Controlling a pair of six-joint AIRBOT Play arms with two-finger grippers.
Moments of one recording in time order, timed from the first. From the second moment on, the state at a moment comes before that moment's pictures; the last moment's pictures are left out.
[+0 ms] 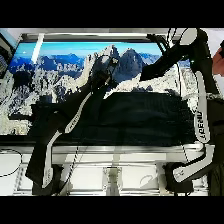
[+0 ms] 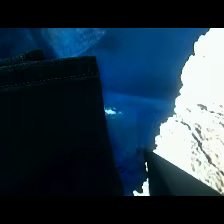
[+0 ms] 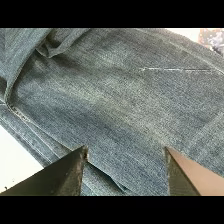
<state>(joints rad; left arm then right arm) -0.55 -2.21 2.10 1.83 -0.85 -1.68 0.12 -1.70 2.02 -1.15 1.70 1.30</state>
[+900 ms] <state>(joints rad) -0.45 -2.11 2.10 1.86 -0.86 -1.77 0.12 -1.70 2.02 -1.15 1.69 1.30</state>
